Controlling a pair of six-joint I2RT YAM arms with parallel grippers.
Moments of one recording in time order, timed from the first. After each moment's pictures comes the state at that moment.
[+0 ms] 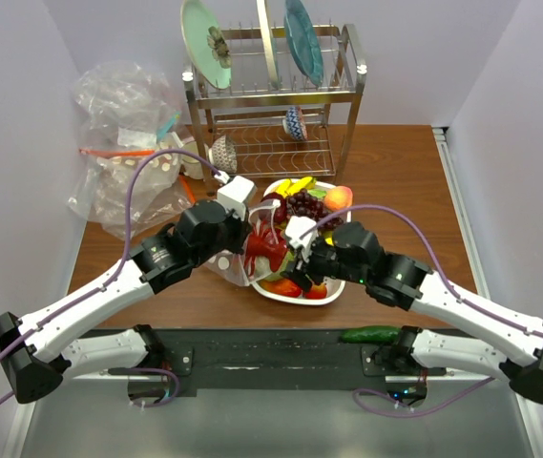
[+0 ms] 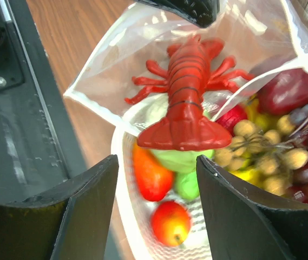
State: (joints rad) left arm -0.87 1.06 1.00 -0.39 -0.23 -0.24; right arm 0.98 1.00 0.89 -0.34 -0.10 -0.14
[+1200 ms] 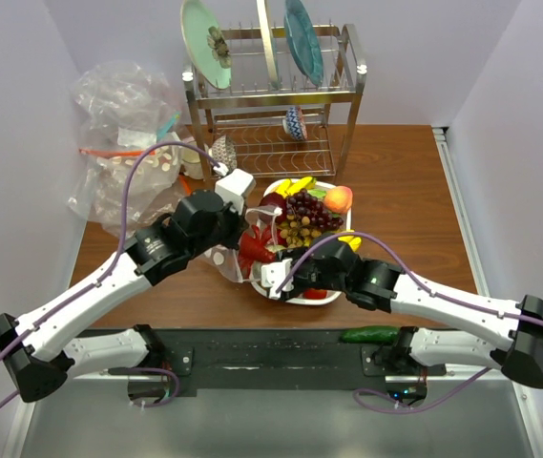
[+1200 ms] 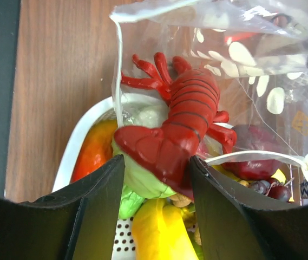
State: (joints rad) left arm -0.84 1.08 1.10 -0.53 -0.19 -0.21; right arm 1.06 1.09 0.79 -0.22 -0.12 -0.75
